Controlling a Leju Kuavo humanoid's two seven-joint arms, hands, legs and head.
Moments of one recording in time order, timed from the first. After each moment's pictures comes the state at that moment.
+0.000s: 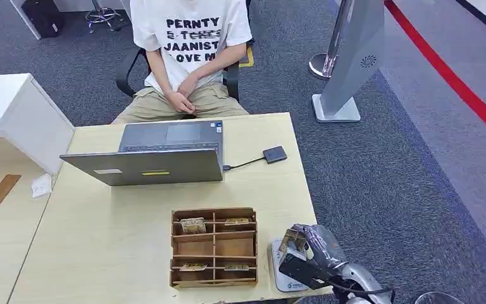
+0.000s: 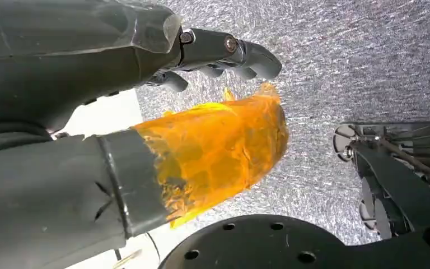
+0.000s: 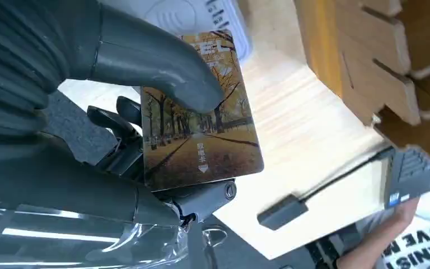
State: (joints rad) left arm -0.08 -0.11 1.15 -0.21 -1.22 -0.21 0.22; right arm 0.06 -0.28 0.53 -1.56 0.51 -0.11 -0.05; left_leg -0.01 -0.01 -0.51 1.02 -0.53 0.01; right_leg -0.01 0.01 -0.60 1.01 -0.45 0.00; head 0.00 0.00
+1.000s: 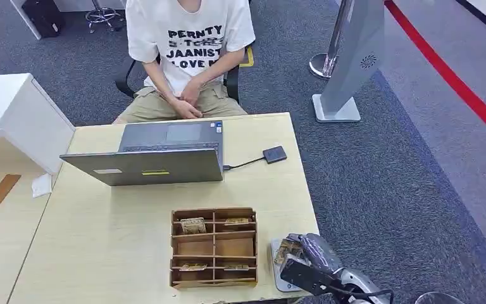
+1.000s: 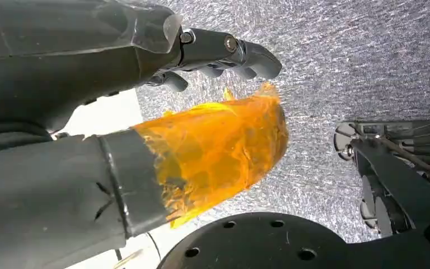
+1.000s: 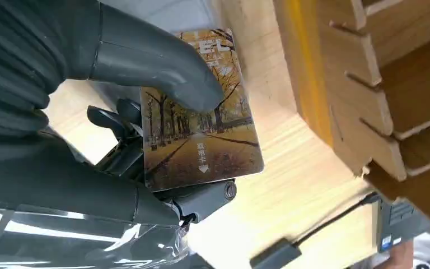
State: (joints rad) left arm -0.08 -0.11 1.16 -0.21 -1.24 -0.22 0.22; right arm 0.07 -0.28 0.54 -1.55 0.43 0.02 -0.09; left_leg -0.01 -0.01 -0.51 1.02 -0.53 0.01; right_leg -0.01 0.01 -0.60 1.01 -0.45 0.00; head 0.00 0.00
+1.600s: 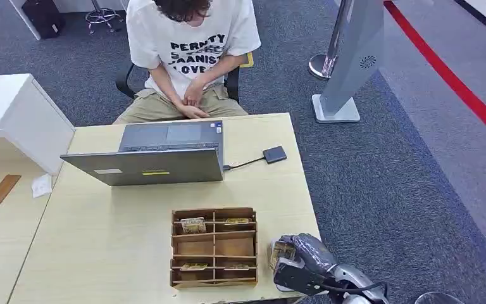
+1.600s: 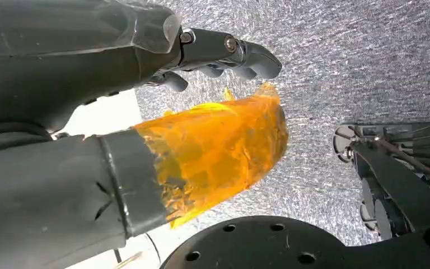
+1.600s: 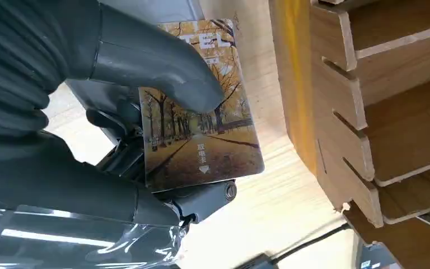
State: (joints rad) left arm -0.08 -0.10 1.16 -0.21 -1.25 -0.23 0.22; right arm 0.01 -0.31 0.60 -1.50 0.46 0.05 -0.08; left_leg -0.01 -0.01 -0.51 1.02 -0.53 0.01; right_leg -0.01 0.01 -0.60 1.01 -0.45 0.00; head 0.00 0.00
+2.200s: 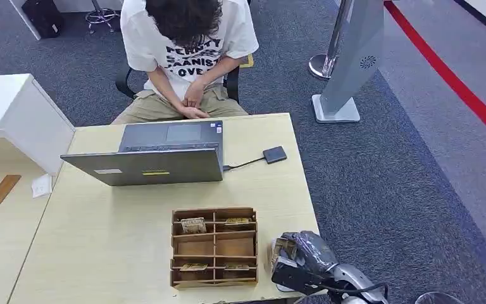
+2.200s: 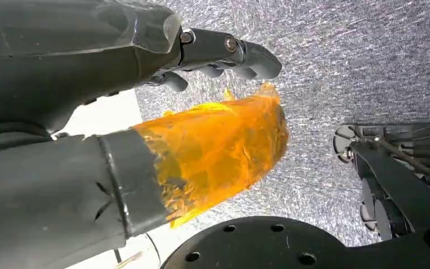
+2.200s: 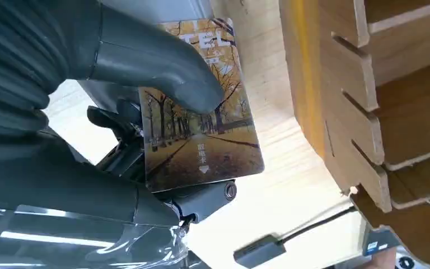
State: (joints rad) left arm -0.08 -0.10 1.16 -0.21 -1.24 -0.22 0.22; right arm 0.01 -0.30 0.61 -1.50 0.51 -0.02 -0.05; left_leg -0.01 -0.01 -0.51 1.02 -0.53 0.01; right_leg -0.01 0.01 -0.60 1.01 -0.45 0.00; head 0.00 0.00
